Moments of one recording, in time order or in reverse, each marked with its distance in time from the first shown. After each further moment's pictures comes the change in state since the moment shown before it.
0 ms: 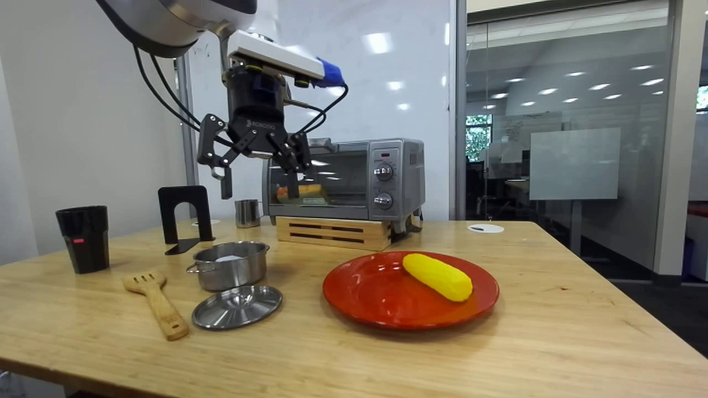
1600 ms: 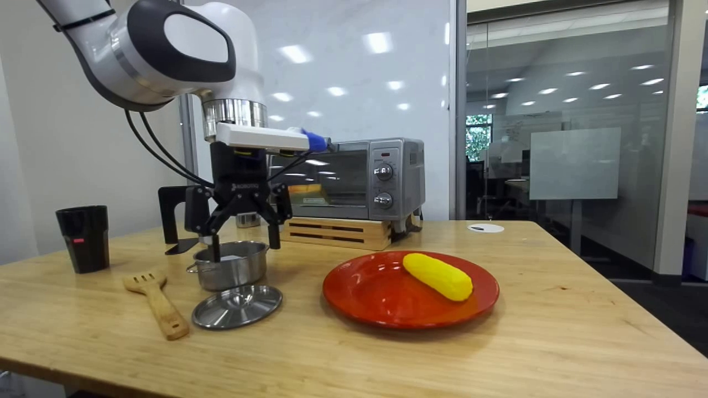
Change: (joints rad) arm -0.004 0.070 0.023 -0.187 0.154 0.374 -0.147
